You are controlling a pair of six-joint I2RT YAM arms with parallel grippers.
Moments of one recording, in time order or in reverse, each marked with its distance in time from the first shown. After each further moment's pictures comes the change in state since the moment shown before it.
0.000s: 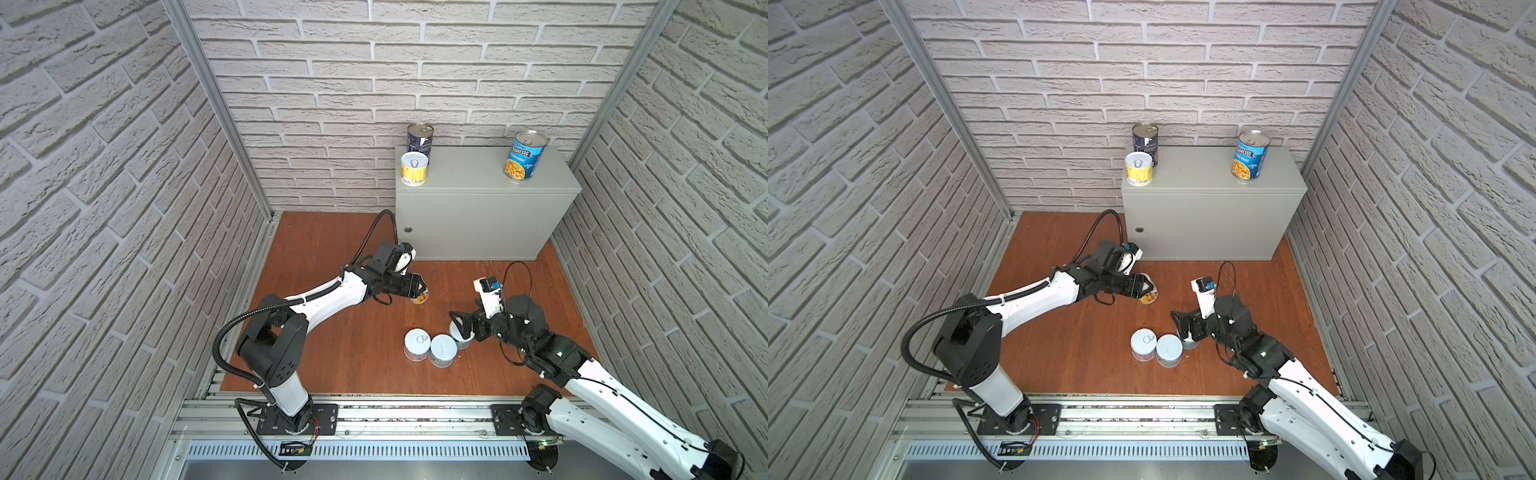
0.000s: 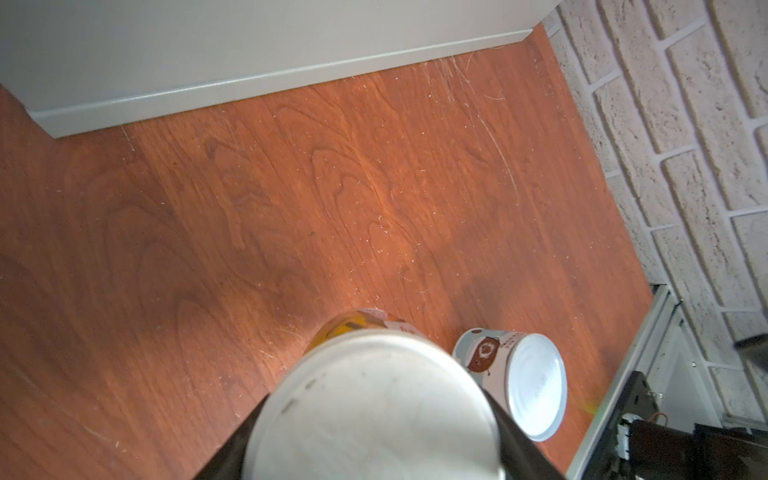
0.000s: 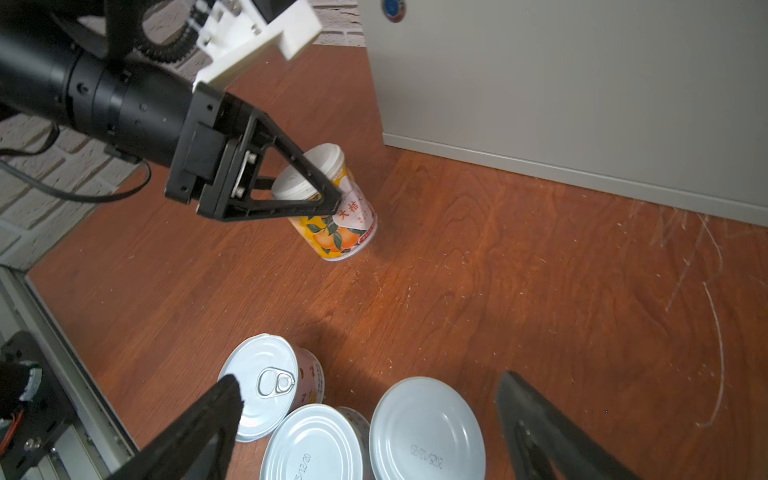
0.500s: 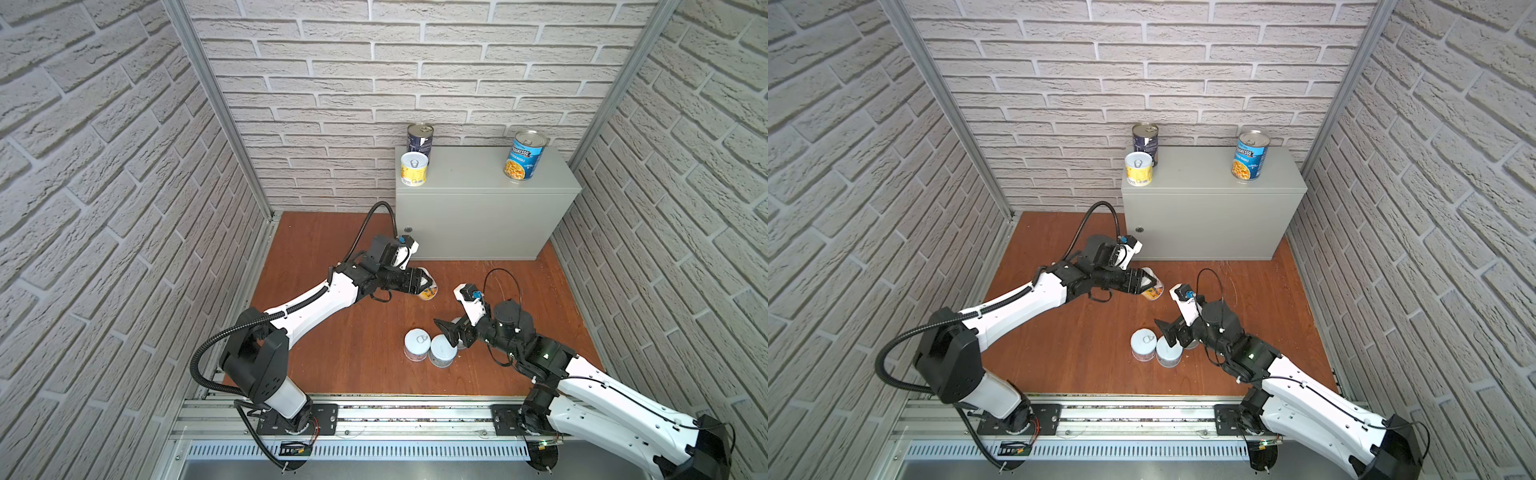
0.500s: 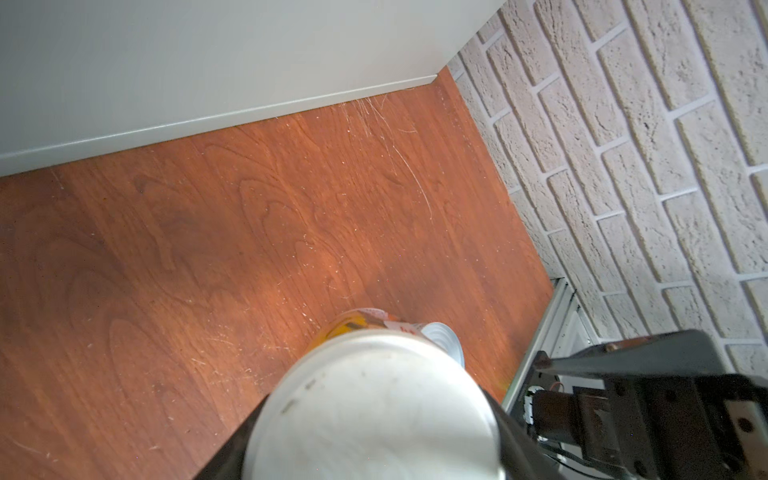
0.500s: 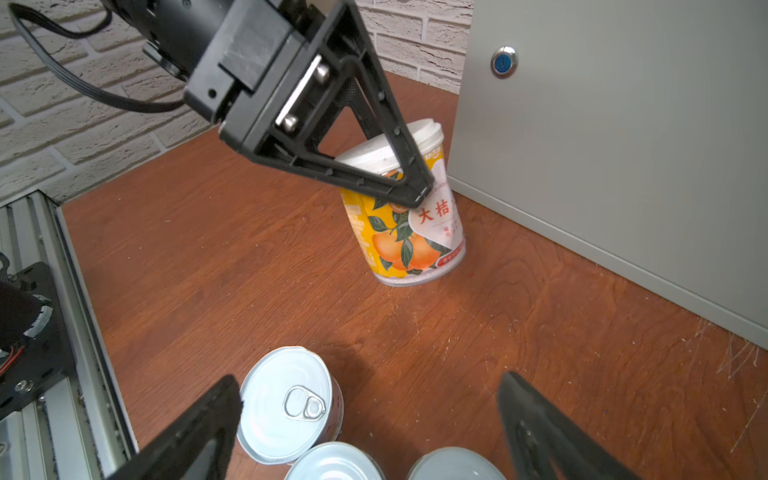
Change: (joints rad) left arm 0.000 -0.103 0.020 -0.014 0.128 -0.057; right arm 0.126 0.060 -0.029 0.173 0.024 -0.151
